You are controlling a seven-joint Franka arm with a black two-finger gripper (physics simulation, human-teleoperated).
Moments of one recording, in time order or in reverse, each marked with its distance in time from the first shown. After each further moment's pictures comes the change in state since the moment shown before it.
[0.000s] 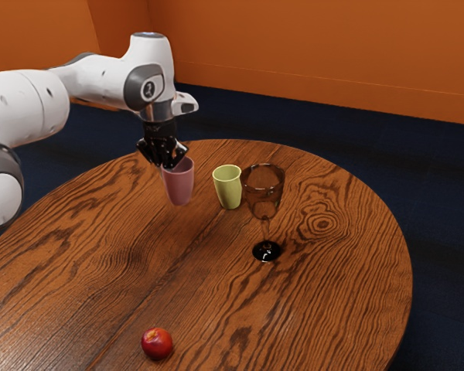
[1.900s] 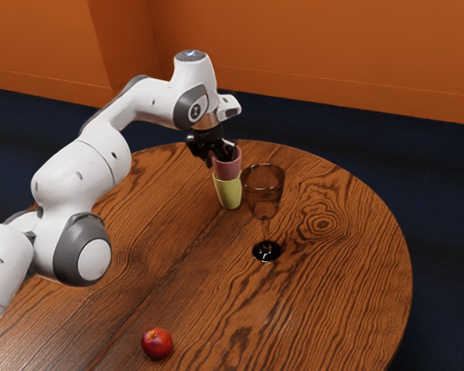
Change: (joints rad) arm -0.021 0.675 -0.128 0.945 0.101 -0.042 -0.014
